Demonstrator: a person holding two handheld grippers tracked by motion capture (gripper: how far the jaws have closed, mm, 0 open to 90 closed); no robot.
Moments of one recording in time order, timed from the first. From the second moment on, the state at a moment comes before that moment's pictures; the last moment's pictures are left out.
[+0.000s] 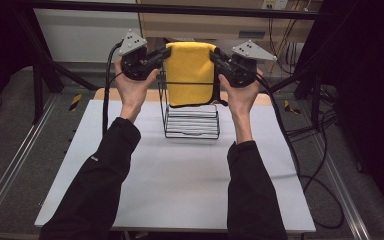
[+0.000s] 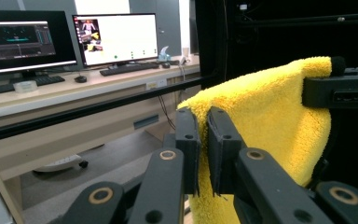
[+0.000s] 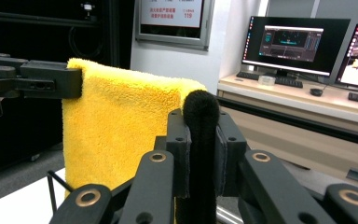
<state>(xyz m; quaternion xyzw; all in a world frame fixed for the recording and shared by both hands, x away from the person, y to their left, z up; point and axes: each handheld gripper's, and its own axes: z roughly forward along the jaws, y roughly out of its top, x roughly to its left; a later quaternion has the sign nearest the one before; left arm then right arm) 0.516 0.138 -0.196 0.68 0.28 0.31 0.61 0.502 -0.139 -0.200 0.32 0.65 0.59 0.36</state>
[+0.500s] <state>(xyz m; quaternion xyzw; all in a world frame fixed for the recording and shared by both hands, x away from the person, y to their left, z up) 0.498 0.143 -0.201 0.69 0.26 0.29 0.61 0.487 -0.143 -0.212 0.31 0.65 0.60 0.35</state>
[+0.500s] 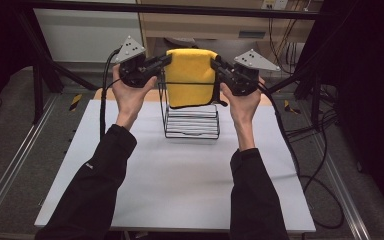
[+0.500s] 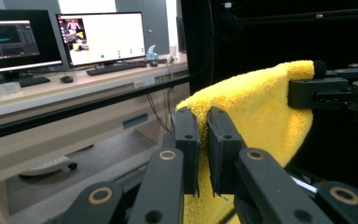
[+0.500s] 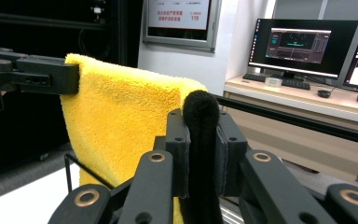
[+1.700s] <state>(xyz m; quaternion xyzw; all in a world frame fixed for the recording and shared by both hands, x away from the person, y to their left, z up) 0.464 0.145 -0.243 0.76 0.26 0.24 0.54 0.457 -0.149 -0.246 0.29 0.71 0.56 0.30</state>
